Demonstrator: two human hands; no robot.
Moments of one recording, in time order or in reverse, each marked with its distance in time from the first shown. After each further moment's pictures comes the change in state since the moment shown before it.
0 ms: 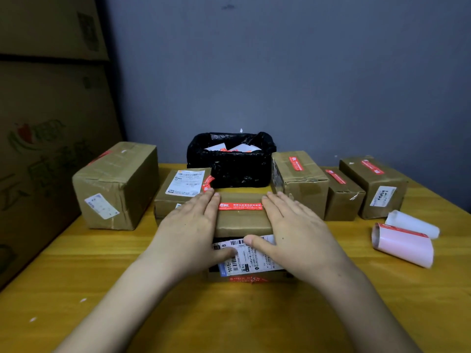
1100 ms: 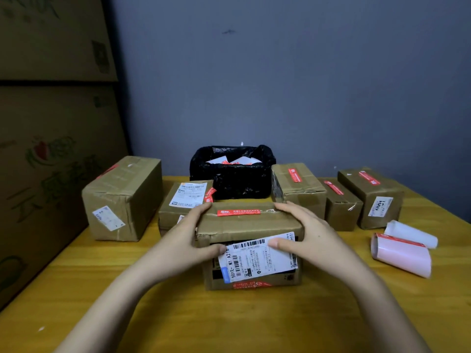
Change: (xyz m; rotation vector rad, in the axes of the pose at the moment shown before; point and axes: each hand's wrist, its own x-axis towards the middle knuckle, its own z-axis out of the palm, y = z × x) left_hand -0.007 -0.026 0.004 -0.794 -0.045 -0.078; right_hand 0.002 0.050 0.012 0.591 0.002 0.108
